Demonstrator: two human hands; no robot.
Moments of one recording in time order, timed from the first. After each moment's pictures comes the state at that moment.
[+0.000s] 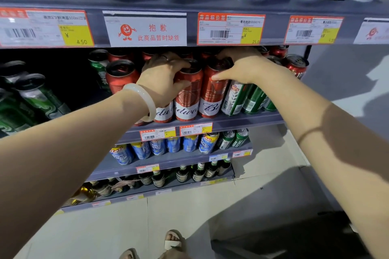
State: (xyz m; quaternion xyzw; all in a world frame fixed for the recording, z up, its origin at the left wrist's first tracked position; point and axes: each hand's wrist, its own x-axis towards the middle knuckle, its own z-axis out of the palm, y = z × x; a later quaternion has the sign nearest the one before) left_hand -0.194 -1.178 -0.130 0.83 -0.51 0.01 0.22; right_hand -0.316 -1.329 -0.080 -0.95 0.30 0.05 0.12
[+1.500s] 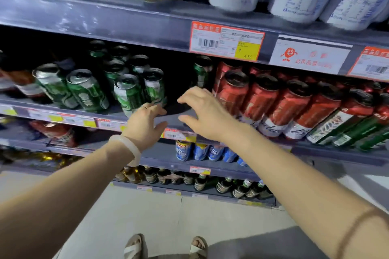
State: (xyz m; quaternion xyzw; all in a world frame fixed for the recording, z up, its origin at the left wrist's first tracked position) left_hand -0.119 -0.953 -0.187 0.92 -0.29 -0.07 0.26; right_hand -0.183 -1.111 -0.155 -0.98 -0.03 -0.05 0.21
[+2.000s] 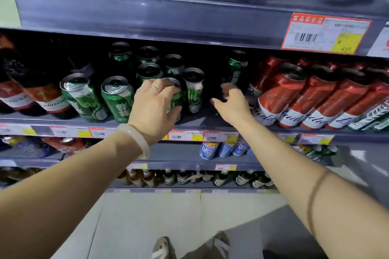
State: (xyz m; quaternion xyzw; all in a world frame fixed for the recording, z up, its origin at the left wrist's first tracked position) left_hand -0.029 -0.890 -0.179 0.88 -0.43 0.10 0.18; right_hand -0.100 -1.075 -0.213 -0.85 0.36 -0.12 0.37
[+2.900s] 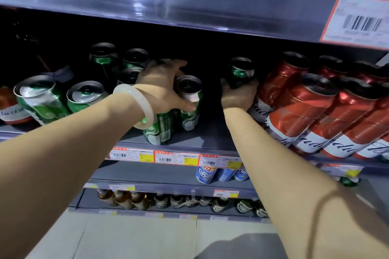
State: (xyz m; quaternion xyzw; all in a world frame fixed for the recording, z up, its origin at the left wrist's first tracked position) left_hand 0.030 -0.966 -0.179 0.89 -0.38 -0.06 0.23; right_hand -0.021 -1.133 -0.251 -0.67 0.46 -0.37 0.45
